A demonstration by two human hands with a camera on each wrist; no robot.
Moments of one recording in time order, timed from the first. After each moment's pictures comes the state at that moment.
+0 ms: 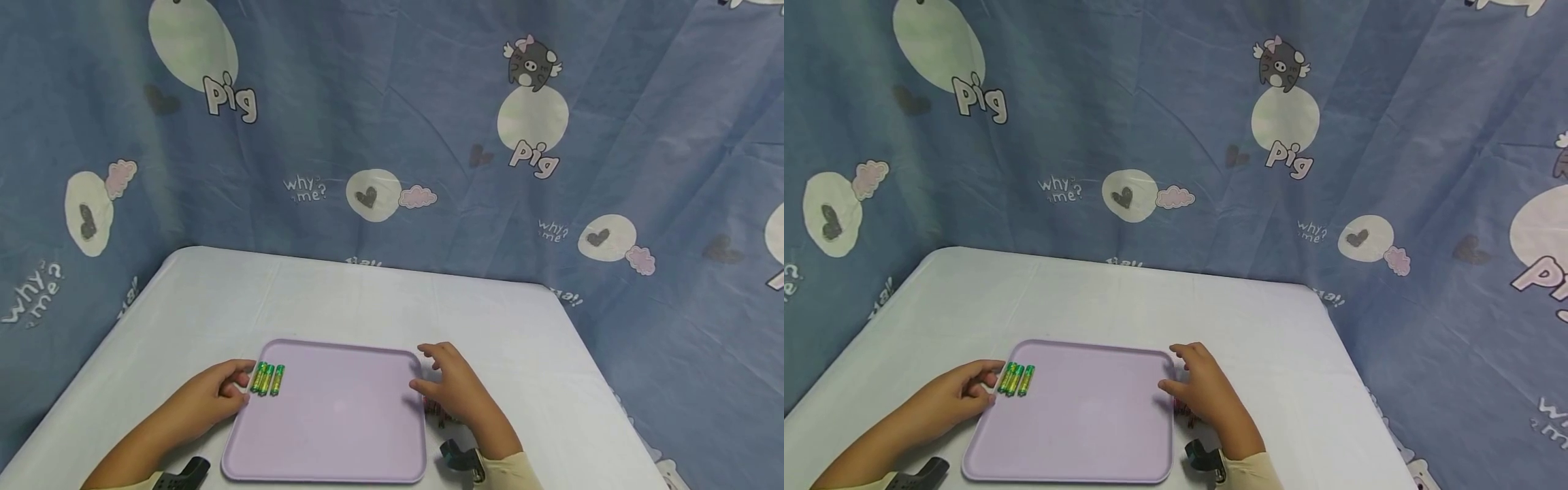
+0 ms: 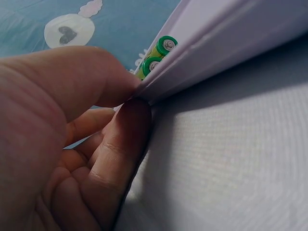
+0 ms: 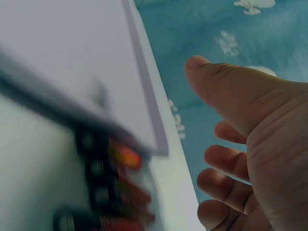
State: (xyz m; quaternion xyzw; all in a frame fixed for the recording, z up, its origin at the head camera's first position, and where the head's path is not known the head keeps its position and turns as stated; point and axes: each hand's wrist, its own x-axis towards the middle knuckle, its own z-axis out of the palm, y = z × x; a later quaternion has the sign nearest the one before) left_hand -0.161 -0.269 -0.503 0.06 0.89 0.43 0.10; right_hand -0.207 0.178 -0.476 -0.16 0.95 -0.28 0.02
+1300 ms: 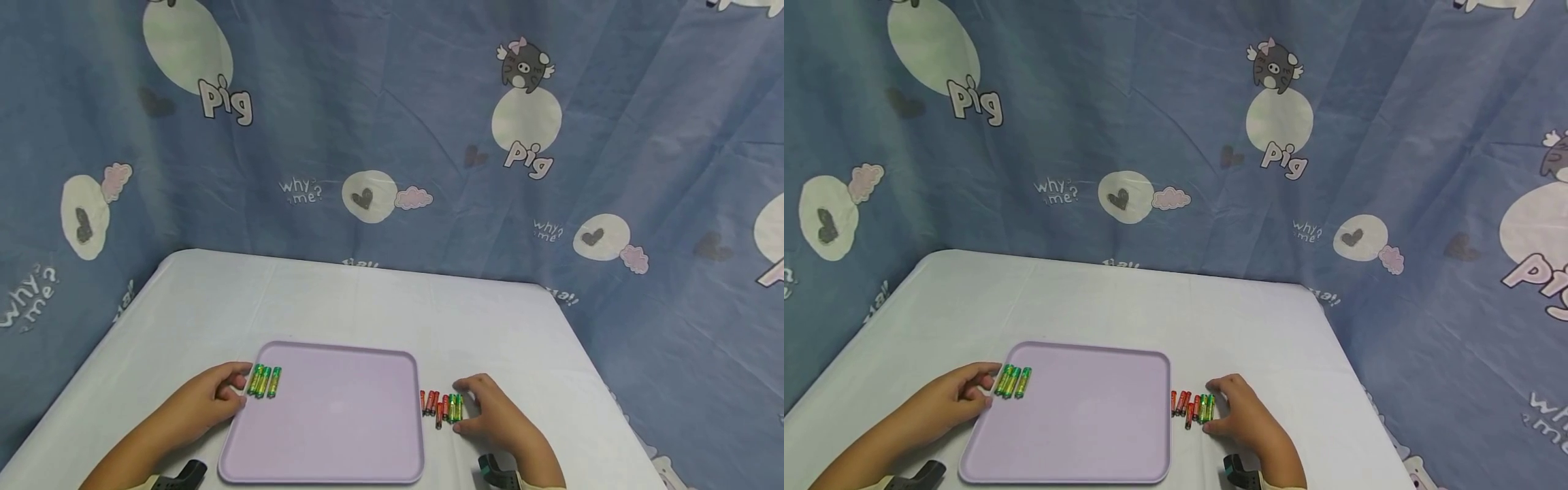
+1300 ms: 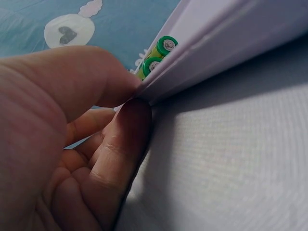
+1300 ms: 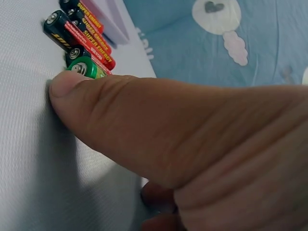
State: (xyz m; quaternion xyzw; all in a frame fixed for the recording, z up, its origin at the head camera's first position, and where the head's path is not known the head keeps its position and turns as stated) left_hand -0.161 -0.269 -0.500 0.05 0.89 0.44 0.11; right_hand -0.177 0.256 -0.490 -0.09 0.94 -0.30 0.12
